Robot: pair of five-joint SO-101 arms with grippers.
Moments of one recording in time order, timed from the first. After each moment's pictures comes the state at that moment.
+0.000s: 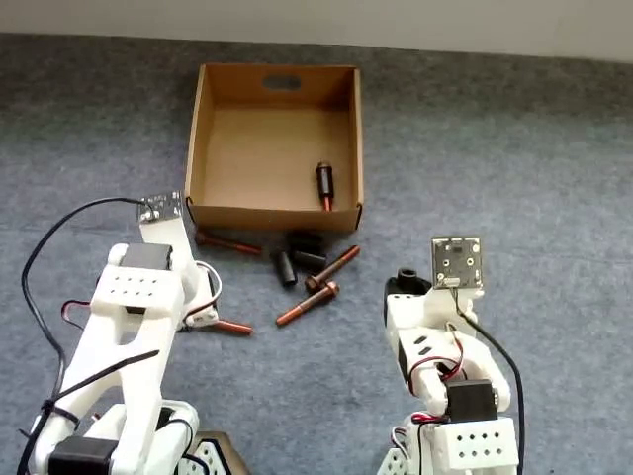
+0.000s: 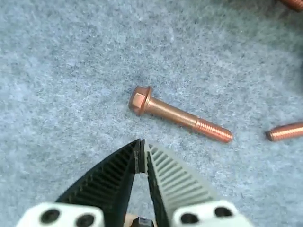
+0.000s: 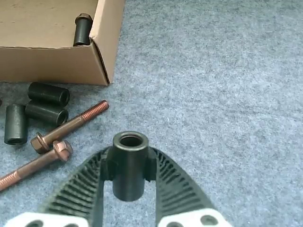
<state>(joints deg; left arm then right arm) -2.5 -29.8 51.9 74.6 20.5 -10.6 -88.3 83.6 50.3 -0.9</state>
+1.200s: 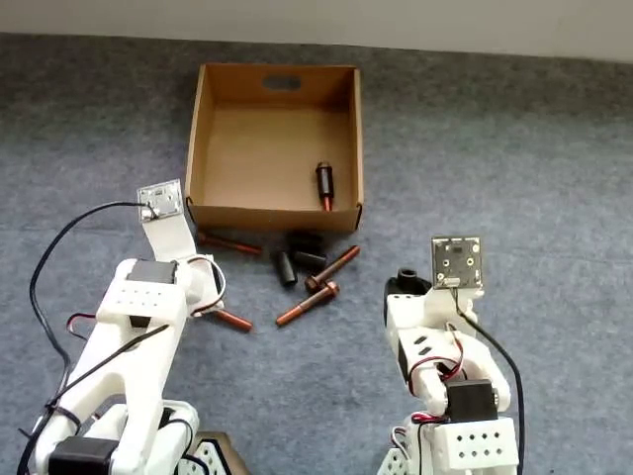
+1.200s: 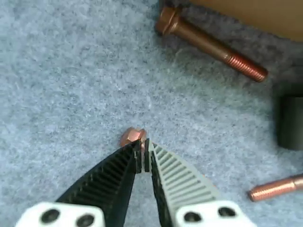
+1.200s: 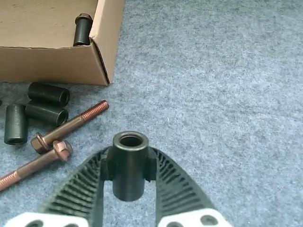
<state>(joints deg) -2.5 -29.8 60.2 51.0 20.6 -10.6 -88.3 83.6 50.3 -0.9</state>
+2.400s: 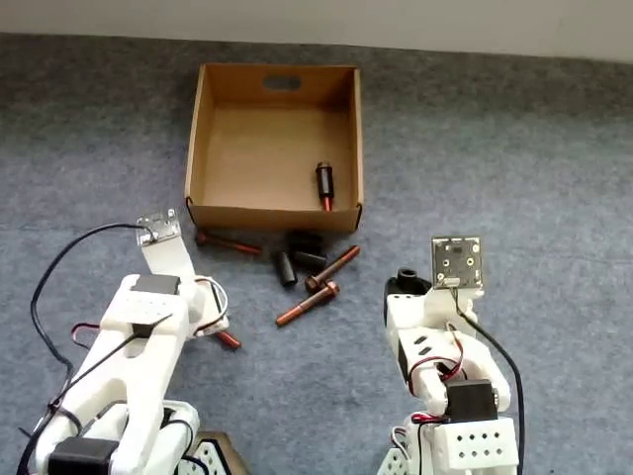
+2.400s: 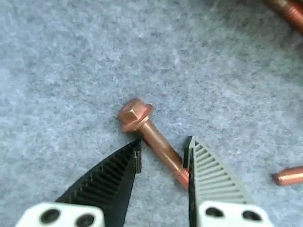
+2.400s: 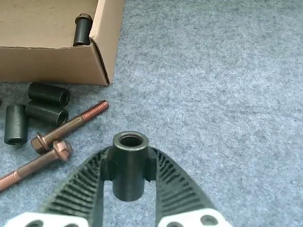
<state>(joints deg) -1.7 -29.8 65.8 53.2 25.5 -10.6 -88.3 83.6 50.3 -0.9</state>
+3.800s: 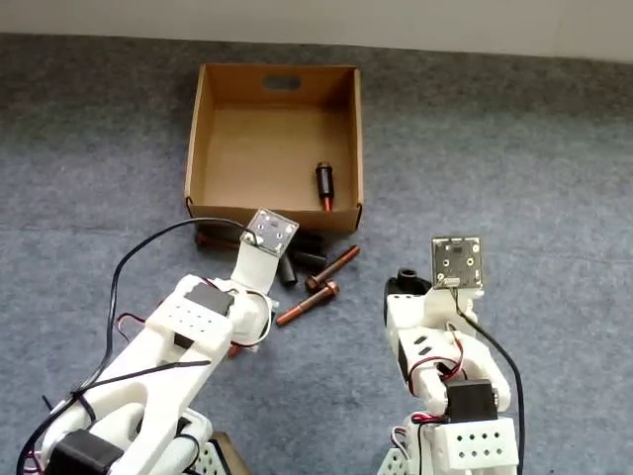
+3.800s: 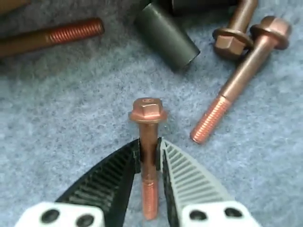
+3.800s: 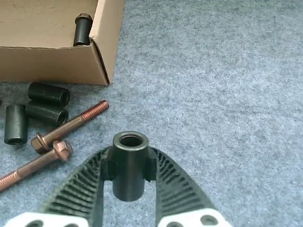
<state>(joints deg) 17.3 -29.8 65.8 44.4 -0.2 -10.6 -88.3 83.6 50.3 -0.9</state>
